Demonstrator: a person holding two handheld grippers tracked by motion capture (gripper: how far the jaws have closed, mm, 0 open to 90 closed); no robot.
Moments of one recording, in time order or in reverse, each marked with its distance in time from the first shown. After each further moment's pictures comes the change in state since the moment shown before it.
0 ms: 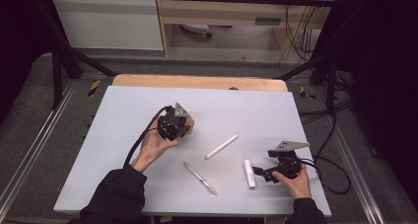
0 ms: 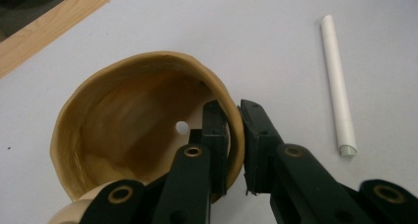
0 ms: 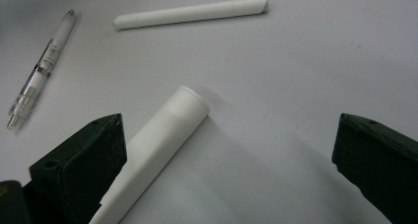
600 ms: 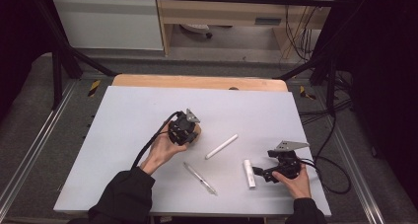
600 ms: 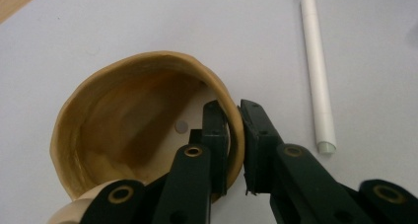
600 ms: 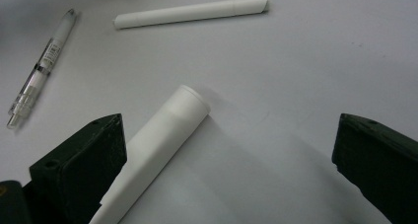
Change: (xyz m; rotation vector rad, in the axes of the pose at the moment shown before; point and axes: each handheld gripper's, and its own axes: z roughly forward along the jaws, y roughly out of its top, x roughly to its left) left arm -0.018 0.003 0.022 0.070 -0.042 0.017; right arm 0.000 0.000 0.000 0.004 0.003 0.002
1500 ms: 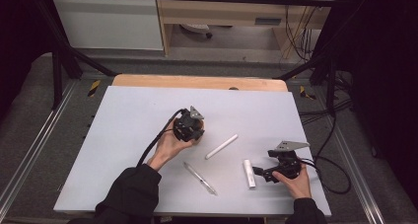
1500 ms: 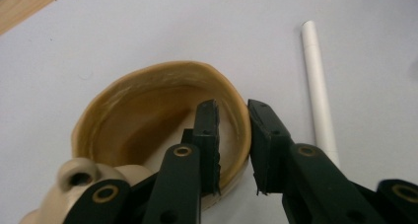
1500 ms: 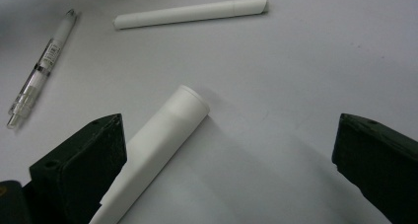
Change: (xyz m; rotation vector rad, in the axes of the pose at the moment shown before) left arm 0.003 0.009 0.015 -0.064 -0.016 -0.027; right arm 0.000 0.000 0.000 -0.004 -0.002 -0.001
